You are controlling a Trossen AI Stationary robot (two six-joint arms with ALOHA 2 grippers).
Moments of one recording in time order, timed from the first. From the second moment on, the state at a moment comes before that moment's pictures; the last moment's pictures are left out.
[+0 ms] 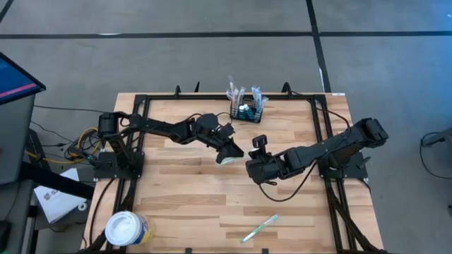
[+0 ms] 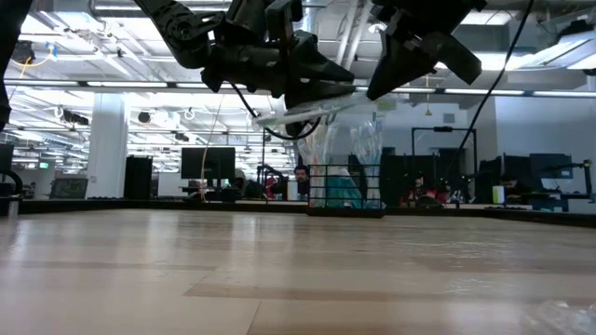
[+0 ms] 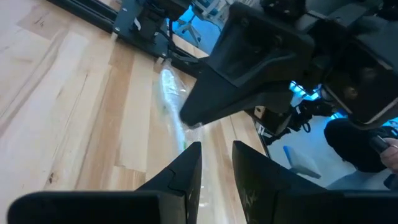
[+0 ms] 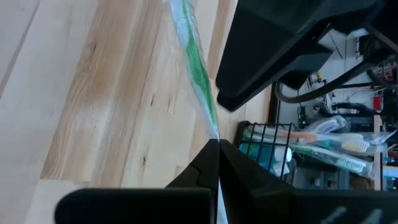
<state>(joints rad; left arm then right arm) 0.18 1.75 0.98 0.46 0.51 -0.48 0.33 1.57 1.17 -0.67 0.74 -0.27</state>
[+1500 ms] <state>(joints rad) 0.18 1.75 0.98 0.43 0.52 -0.45 0.34 1.58 1.17 -0.52 0.76 -0.40</state>
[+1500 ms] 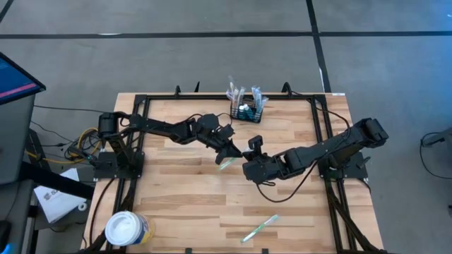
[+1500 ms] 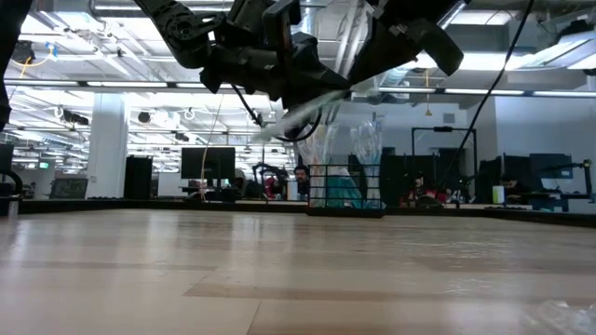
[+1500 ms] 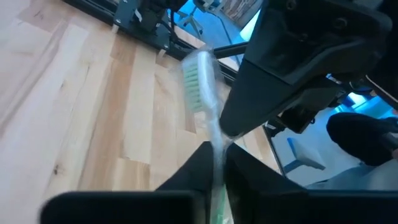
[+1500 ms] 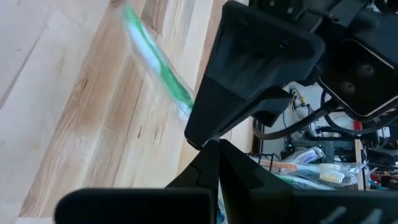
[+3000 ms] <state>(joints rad) 0.24 1.75 0.98 0.53 0.32 -0.33 0.36 1.46 1.13 -0.70 0.65 -0.10</state>
